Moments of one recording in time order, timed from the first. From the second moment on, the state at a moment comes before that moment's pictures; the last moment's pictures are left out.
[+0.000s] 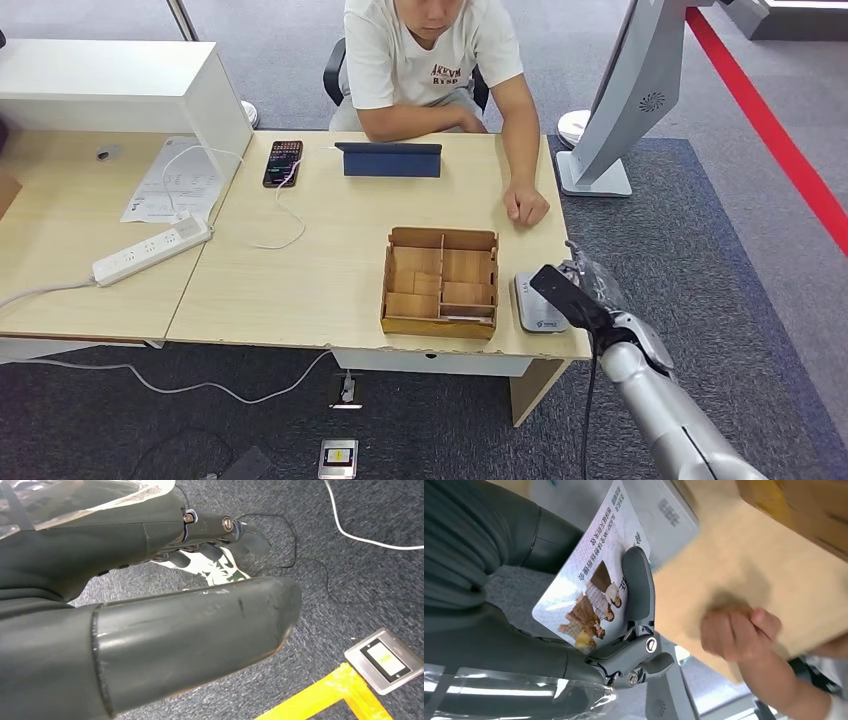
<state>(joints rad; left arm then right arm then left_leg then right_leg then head) -0.19 0.20 -0.87 -0.22 0.38 0.39 -0.15 -0.64 -0.19 0.46 -0.60 0.51 -0.10 -0.19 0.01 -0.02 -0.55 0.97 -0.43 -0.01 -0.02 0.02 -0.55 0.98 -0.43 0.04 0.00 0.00</state>
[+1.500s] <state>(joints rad) -0.28 0.20 -0.88 -0.22 0.26 0.34 -0.11 -1.16 -0.14 0.42 -0.45 0.73 -0.05 -0.16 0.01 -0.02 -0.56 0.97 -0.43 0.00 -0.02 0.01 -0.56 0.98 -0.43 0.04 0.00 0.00</state>
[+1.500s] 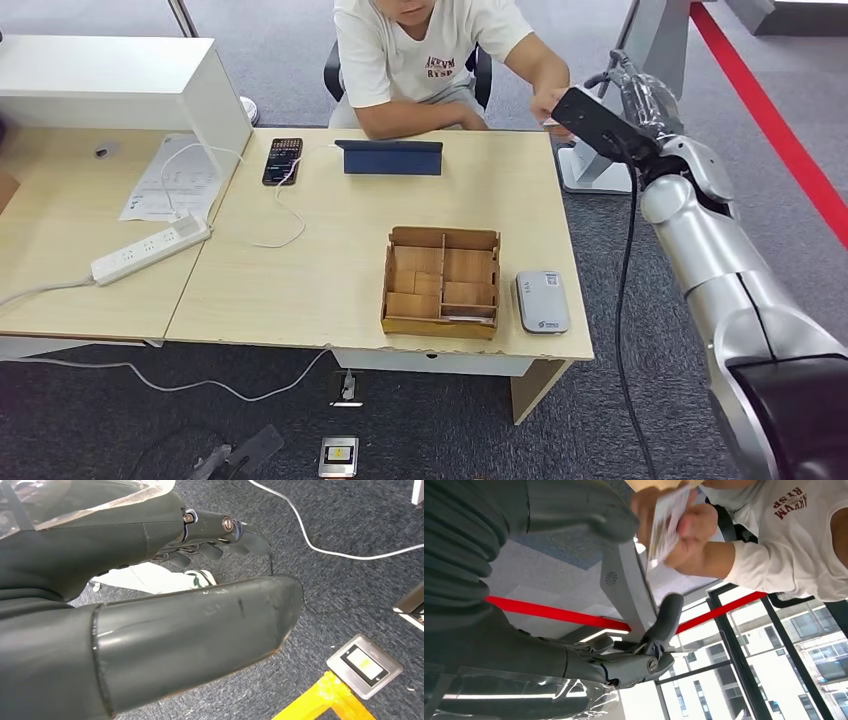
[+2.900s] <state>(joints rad) -0.18 0.20 -0.82 -0.21 0.36 0.38 -0.16 -0.49 -0.18 0.31 -1.16 0.02 0.23 0.01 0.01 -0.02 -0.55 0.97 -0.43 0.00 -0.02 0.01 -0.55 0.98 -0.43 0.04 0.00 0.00</state>
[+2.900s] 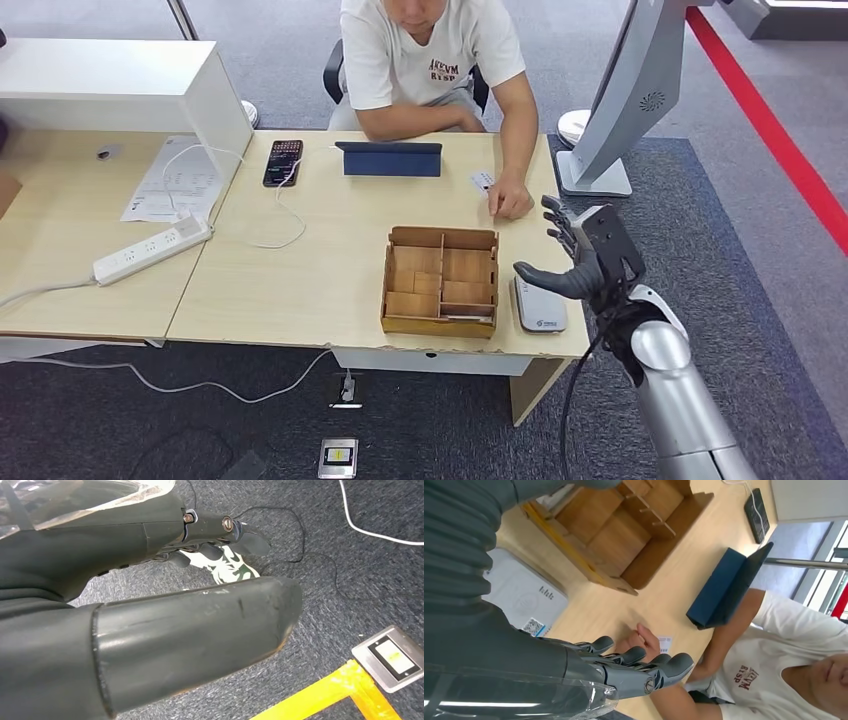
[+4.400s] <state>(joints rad) -0.19 0.20 -0.80 -0.21 0.34 0.38 -0.16 -0.36 -0.22 0.56 -1.29 0.80 0.02 0.00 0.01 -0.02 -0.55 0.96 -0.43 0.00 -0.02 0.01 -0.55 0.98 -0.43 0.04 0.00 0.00</state>
